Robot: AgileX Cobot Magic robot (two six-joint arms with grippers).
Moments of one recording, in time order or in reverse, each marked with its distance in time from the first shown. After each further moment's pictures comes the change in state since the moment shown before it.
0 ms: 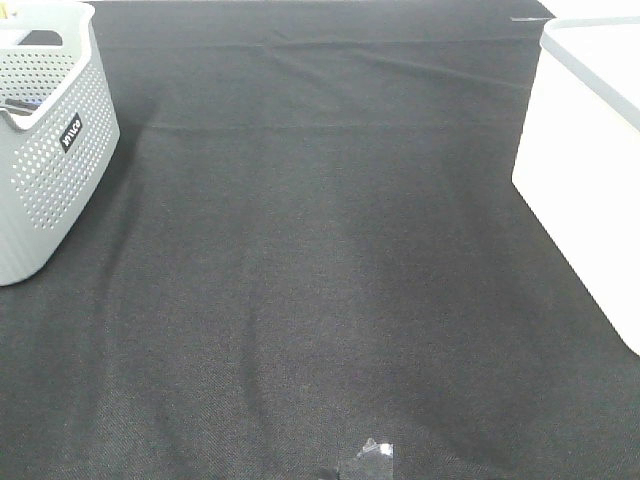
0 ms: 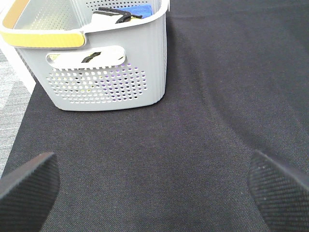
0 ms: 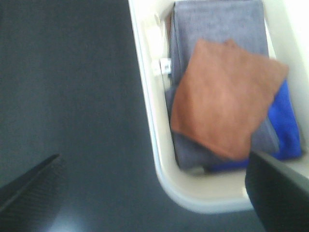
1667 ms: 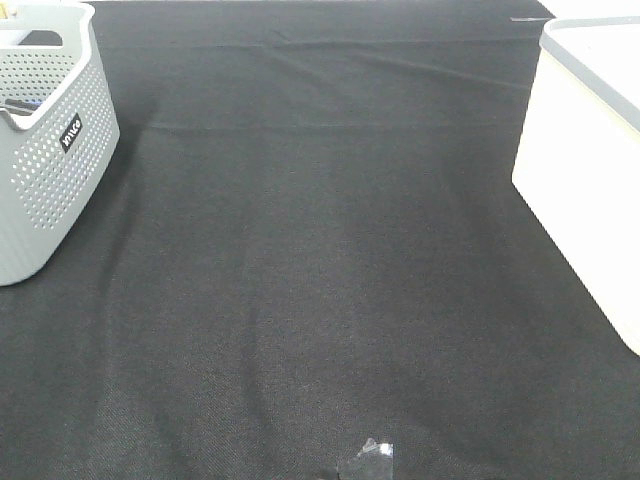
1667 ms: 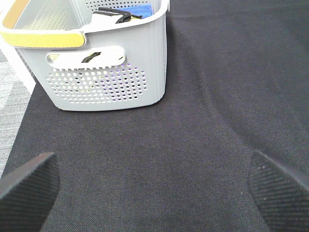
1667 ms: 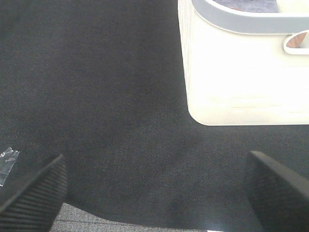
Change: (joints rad) left arm 0.000 0.000 0.000 0.000 0.000 0.000; right arm 0.173 -1.158 0.879 -0.077 -0.101 0.004
